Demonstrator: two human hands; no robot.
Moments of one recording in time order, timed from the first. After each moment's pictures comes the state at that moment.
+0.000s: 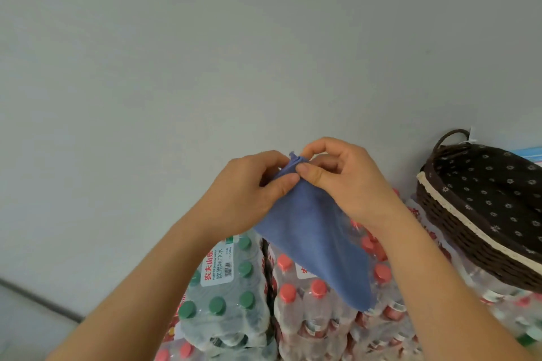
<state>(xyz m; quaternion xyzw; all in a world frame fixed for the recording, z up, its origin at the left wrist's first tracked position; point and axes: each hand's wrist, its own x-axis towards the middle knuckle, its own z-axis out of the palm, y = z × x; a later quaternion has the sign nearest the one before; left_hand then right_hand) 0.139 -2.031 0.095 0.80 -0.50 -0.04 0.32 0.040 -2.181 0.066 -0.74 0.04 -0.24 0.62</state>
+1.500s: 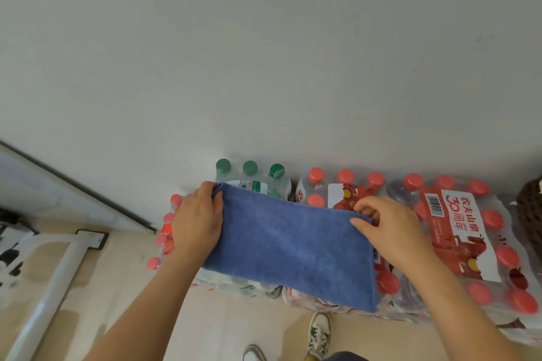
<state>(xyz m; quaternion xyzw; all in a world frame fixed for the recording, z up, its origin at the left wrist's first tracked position) 0.221 -1.937 -0.128 0.98 -0.05 0.00 0.20 0.082 -2.221 -0.116 -0.93 0.21 0.01 0.29</state>
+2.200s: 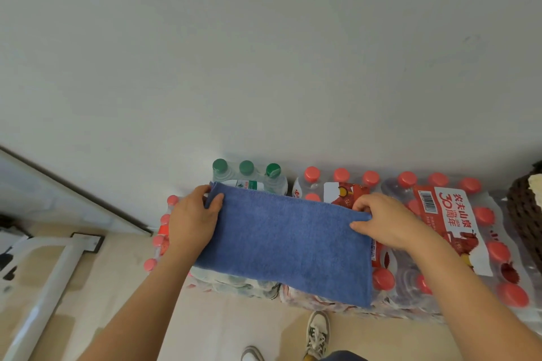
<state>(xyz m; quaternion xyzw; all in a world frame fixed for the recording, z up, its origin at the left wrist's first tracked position) 0.224 -1.933 -0.126 0.96 -0.02 -0.05 0.26 0.100 -2.239 -0.108 -0.93 0.17 0.18 0.26</state>
